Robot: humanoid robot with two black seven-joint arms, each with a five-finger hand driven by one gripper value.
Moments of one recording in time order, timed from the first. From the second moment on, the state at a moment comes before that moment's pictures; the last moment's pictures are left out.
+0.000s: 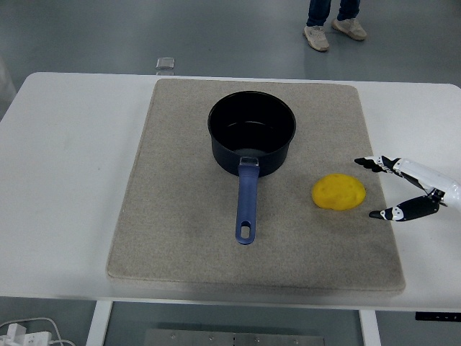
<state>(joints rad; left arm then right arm) -0.03 0.00 -0.08 -0.13 -0.05 -0.11 0.12 0.78 -0.89 0.11 1.26 -0.93 -0.03 0.57</state>
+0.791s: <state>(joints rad) -0.03 0.00 -0.08 -0.13 -0.05 -0.11 0.11 0.80 -0.81 0.10 1.25 -0.95 -0.07 0.53</state>
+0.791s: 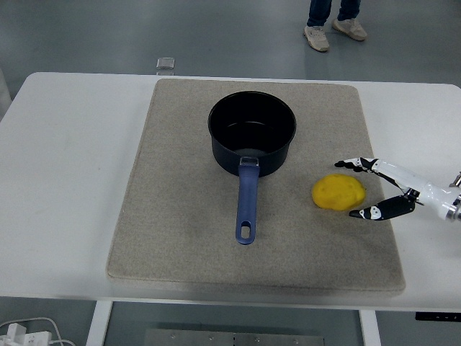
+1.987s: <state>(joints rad) -0.03 0.00 -0.08 -0.13 -0.05 -0.11 0.12 0.83 -0.75 0.09 1.21 -1.00 -0.06 0.51</state>
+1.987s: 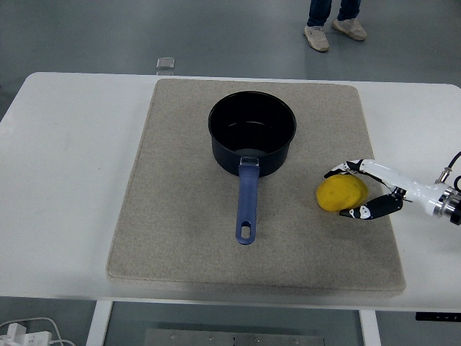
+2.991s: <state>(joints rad) -0.03 0.00 -0.08 -0.13 -0.05 -0.11 0.12 0.86 -0.77 0.09 1.21 -0.98 -0.05 0.50</state>
